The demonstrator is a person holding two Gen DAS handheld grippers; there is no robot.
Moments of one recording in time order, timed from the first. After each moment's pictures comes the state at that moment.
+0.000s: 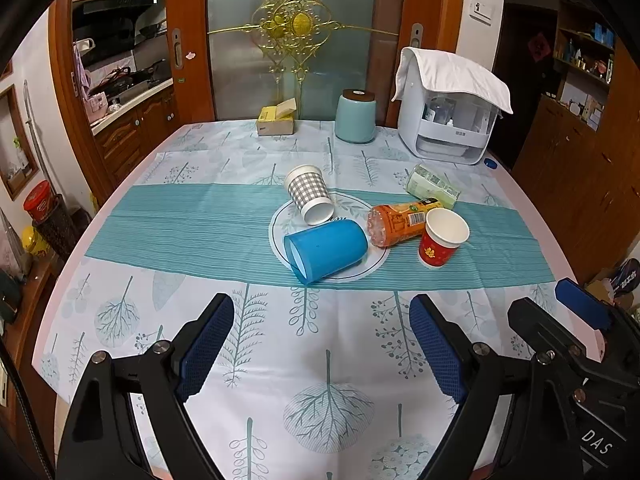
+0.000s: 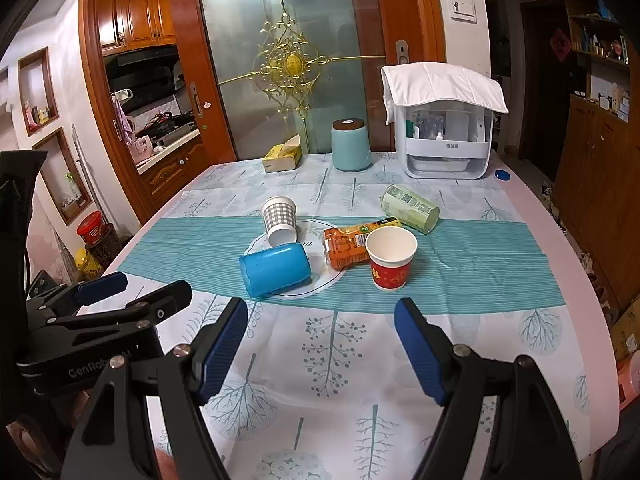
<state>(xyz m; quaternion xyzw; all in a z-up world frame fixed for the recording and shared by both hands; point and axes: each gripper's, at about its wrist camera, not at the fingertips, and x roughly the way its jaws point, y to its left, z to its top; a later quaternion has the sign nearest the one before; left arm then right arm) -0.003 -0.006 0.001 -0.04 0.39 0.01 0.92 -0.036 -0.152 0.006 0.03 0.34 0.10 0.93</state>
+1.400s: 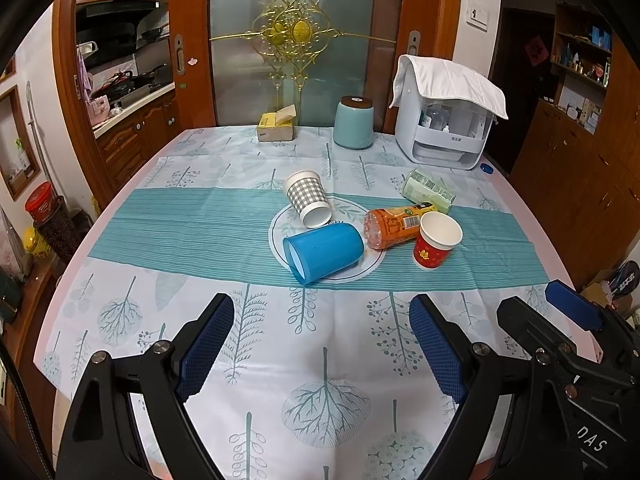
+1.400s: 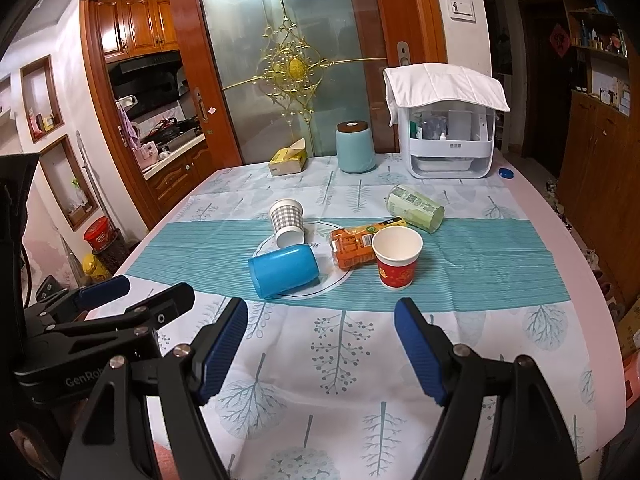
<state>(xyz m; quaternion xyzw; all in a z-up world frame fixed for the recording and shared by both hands) -0.015 -0.011 0.009 -0.04 0.38 0.01 0.92 -0.041 -0.150 0.006 0.04 0.34 0.11 0.93</state>
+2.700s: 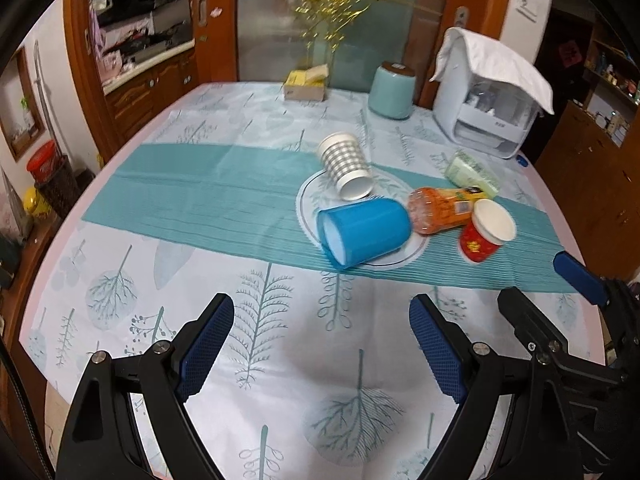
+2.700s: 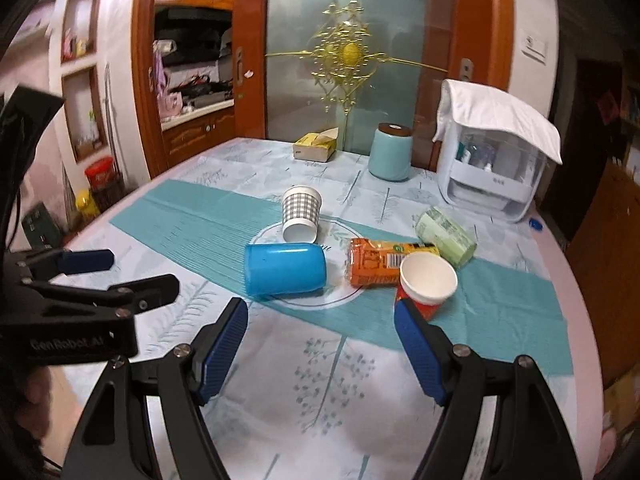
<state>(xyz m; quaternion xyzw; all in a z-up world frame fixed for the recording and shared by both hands) 0.038 0.033 -0.044 -0.08 0.44 0.04 0.89 0.016 -0.107 -0.038 -0.10 0.32 0.15 0.93</state>
